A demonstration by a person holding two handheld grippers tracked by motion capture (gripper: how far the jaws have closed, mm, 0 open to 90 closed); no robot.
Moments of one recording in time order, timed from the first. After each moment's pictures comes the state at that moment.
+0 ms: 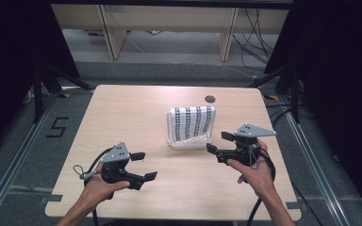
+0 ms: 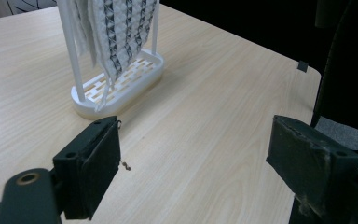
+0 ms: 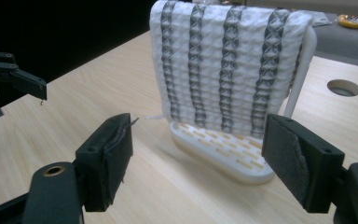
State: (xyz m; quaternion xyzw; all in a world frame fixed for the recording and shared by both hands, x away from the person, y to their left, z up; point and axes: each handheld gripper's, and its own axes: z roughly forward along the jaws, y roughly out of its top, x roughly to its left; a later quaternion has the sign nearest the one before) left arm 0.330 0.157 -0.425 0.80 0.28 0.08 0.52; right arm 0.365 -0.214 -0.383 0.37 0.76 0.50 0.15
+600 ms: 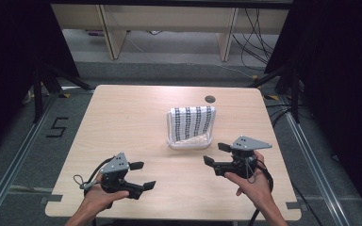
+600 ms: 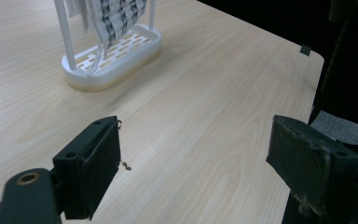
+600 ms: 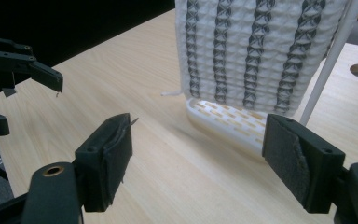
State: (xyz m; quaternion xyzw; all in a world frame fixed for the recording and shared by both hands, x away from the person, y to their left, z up) left arm 0.317 0.162 -0.452 0.80 0.29 0.07 0.52; right arm 0.344 -0.209 -0.404 0.36 0.78 0.49 0.14
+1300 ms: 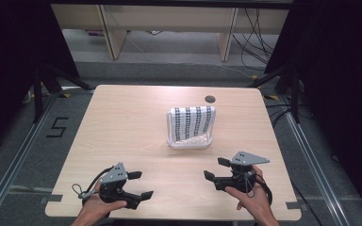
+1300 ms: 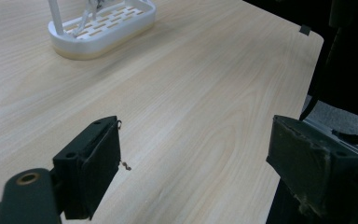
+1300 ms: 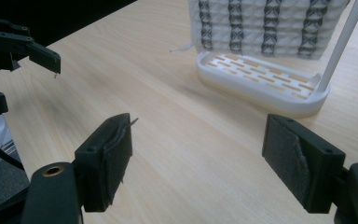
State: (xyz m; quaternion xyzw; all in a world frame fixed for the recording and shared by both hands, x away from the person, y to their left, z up) left arm 0.300 0.167 -0.475 0.81 0.30 0.06 0.51; right arm 0.323 -0.215 -0.443 0.37 0.79 0.48 0.11
